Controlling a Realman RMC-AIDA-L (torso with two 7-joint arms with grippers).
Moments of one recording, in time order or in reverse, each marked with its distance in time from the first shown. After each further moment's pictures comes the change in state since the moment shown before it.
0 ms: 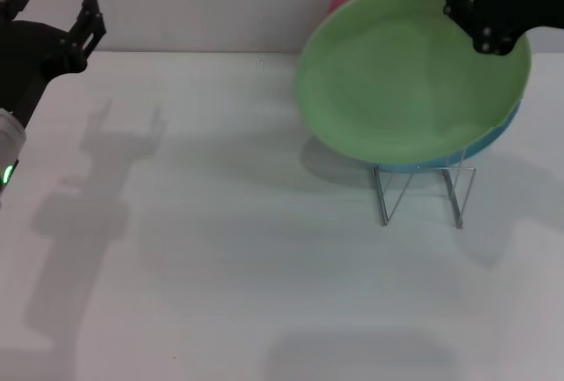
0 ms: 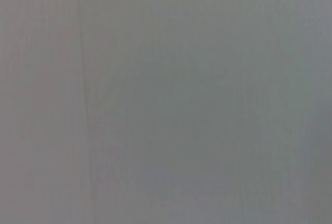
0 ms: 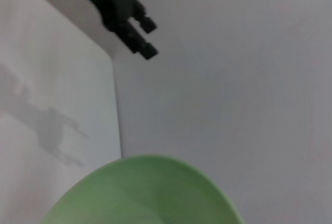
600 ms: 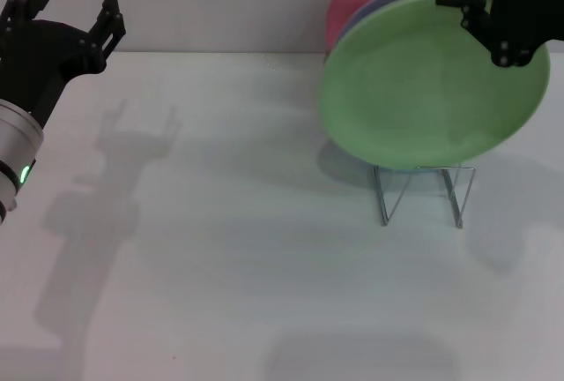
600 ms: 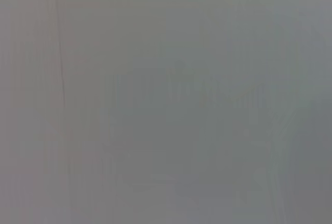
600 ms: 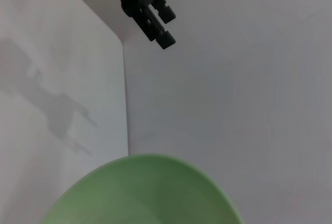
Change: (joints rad) left arm -0.011 -0.002 0.025 0.002 -0.001 0.000 -0.002; right arm -0.021 0.001 0.027 -0.010 0.001 0.021 -0.074
